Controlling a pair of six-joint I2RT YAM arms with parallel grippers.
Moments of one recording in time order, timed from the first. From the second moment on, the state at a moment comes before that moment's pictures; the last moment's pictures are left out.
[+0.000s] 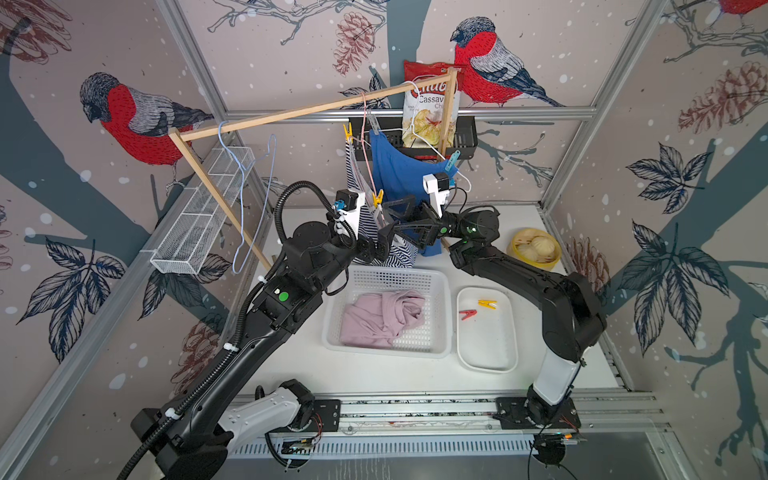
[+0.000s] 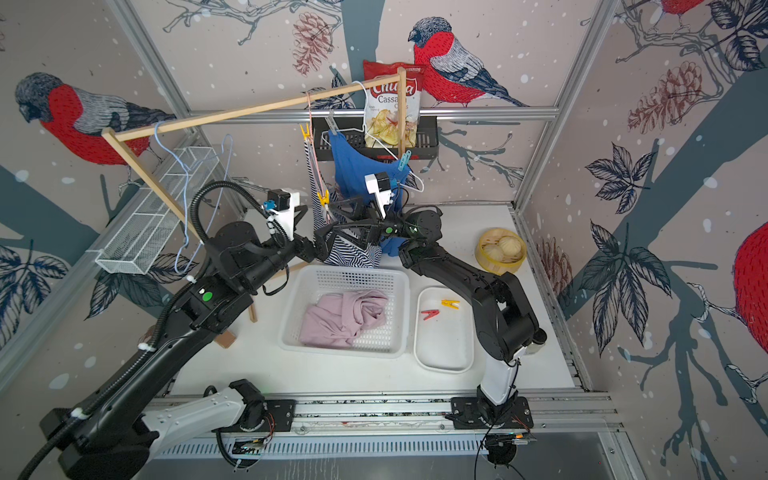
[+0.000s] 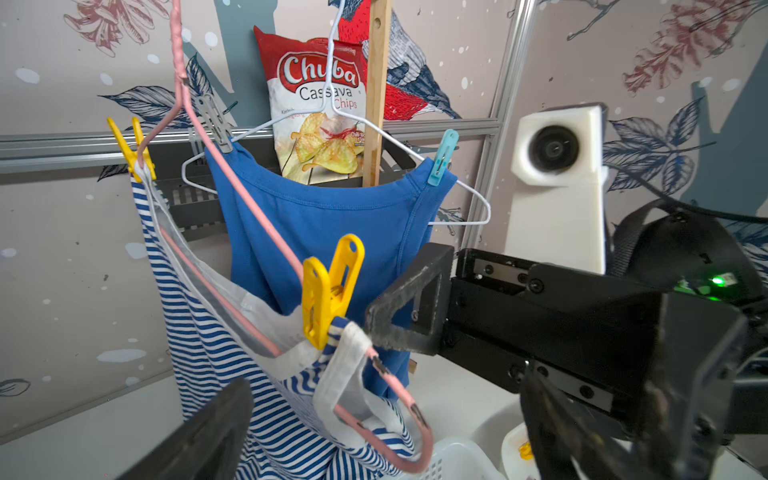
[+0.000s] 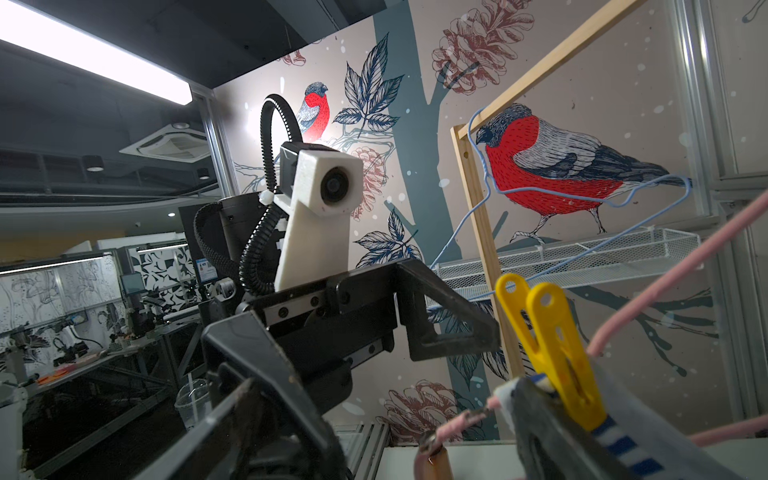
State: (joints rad) left arm -0.64 1.06 1.23 -0.23 -0.05 -0.06; right arm 0.66 1.82 1.39 1.25 -1.03 0.93
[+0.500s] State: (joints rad) left arm -0.70 1.09 1.15 -0.20 -0.41 0.00; right arm 0.65 1.89 1.44 1.33 -1.06 1.04
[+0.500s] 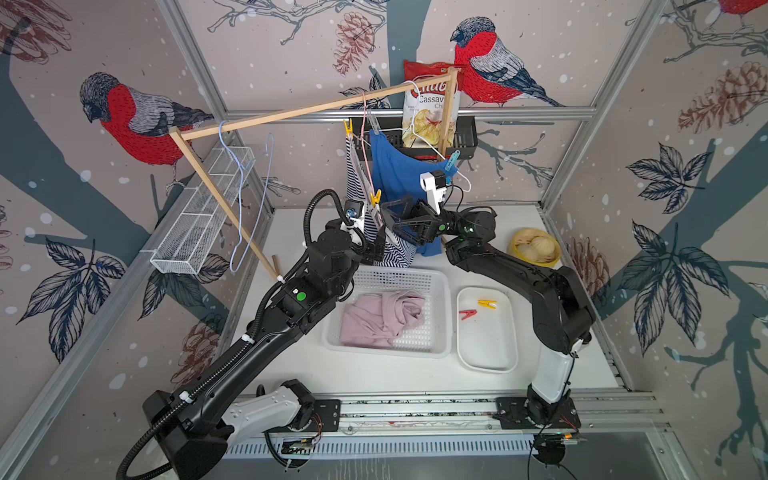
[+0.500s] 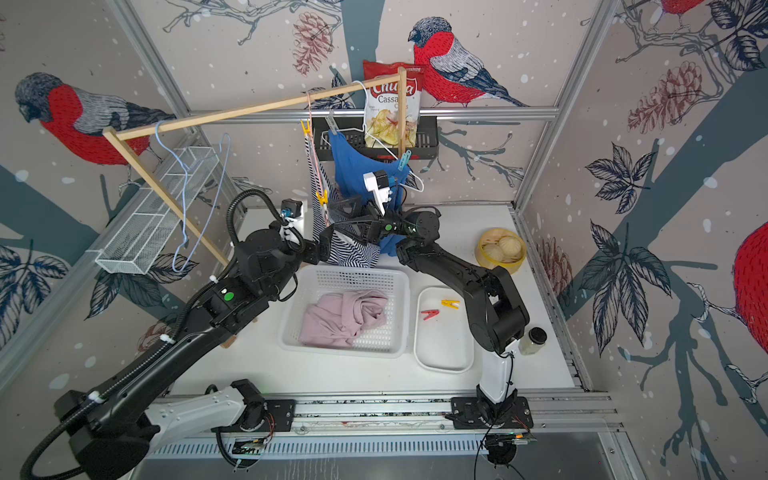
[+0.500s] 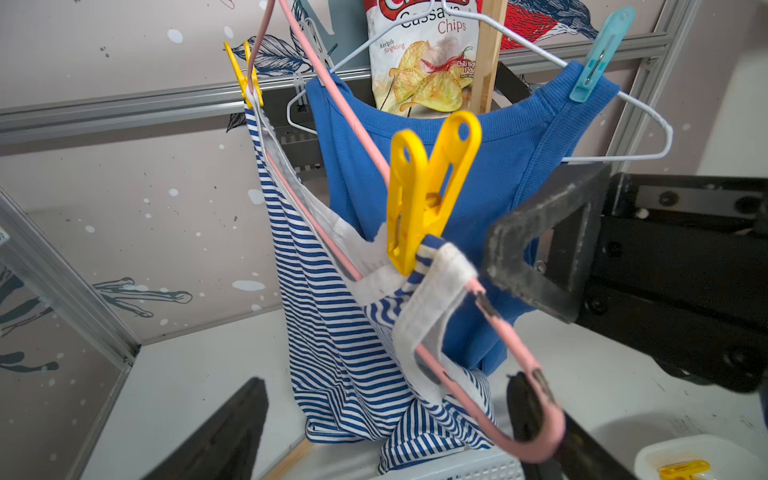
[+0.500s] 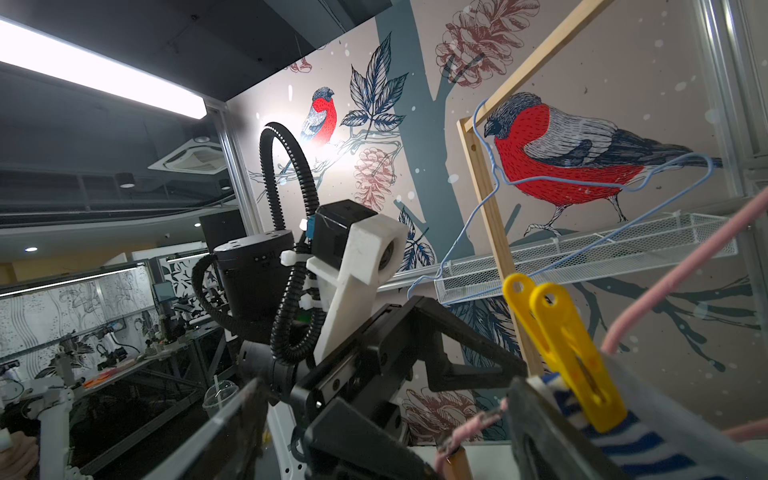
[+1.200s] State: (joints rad) left arm -0.74 1.13 1.25 -0.18 -0.64 0.06; right arm 0.60 1.79 1.38 1.16 -1.07 0.88
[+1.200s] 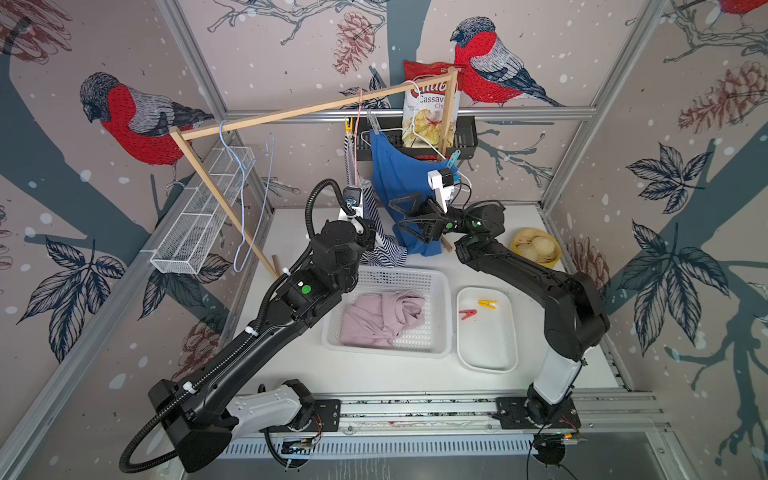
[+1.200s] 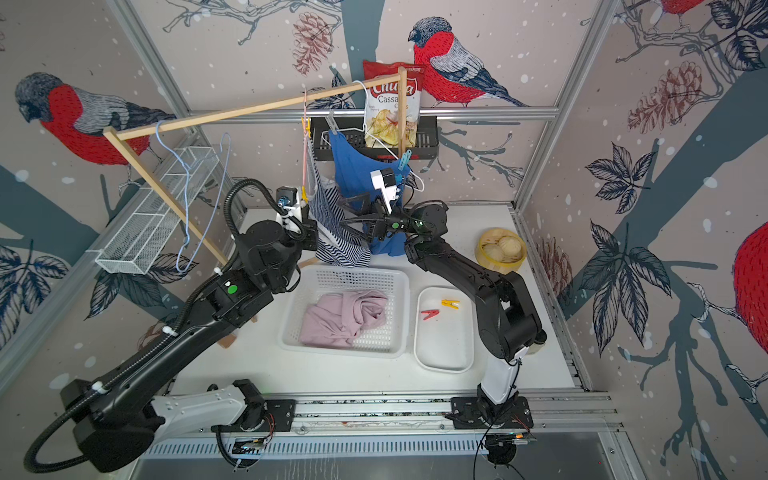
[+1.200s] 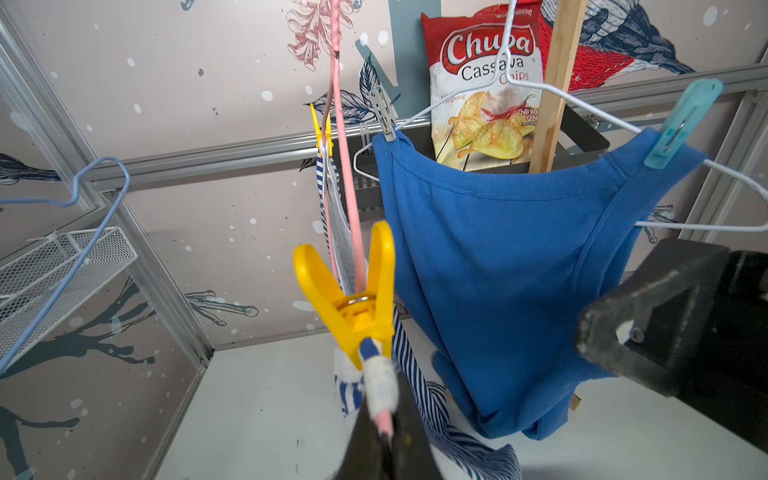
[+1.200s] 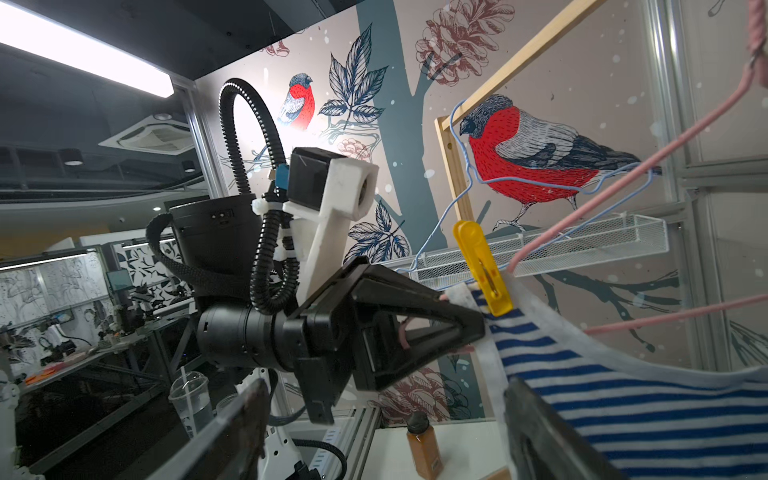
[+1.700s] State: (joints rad) left arm -0.74 0.96 1.20 -0.04 -0.63 0.21; right arm 0.56 1.54 1.20 0.78 -0.96 0.51
